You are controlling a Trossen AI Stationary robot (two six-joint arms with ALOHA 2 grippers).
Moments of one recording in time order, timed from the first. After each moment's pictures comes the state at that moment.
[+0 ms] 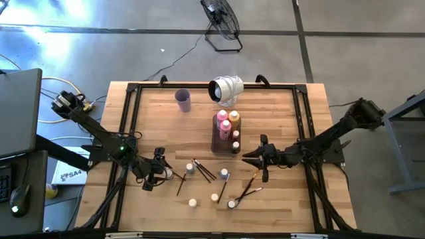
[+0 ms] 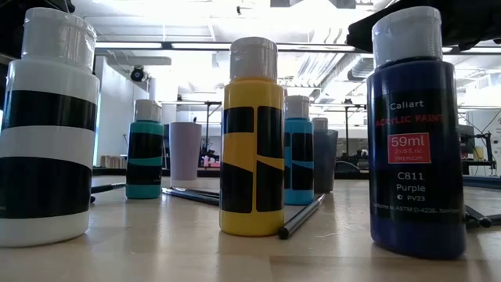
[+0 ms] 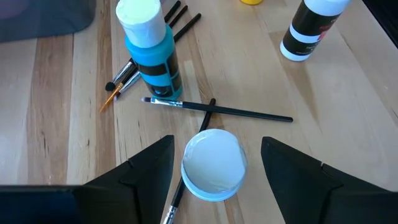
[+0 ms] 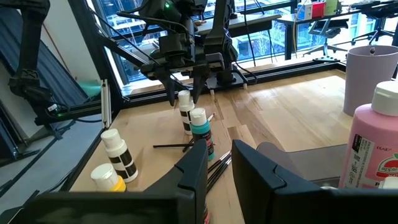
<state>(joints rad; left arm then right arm) -0.65 0.99 0.46 -0.23 -0.33 -0.32 0.47 1.21 0.34 0.77 0.49 0.27</state>
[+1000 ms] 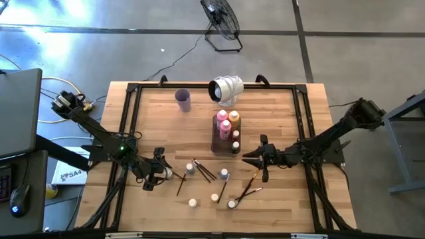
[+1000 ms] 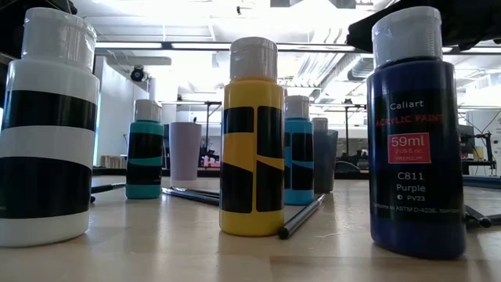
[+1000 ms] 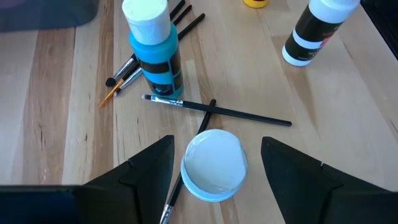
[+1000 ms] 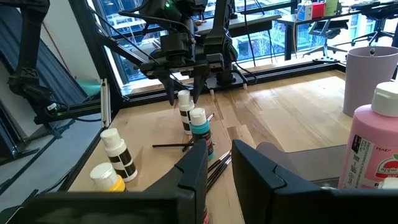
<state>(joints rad) -0.65 0.99 0.46 -0.23 -0.33 -0.37 0.47 1.21 0.34 0.77 0.49 0.26</state>
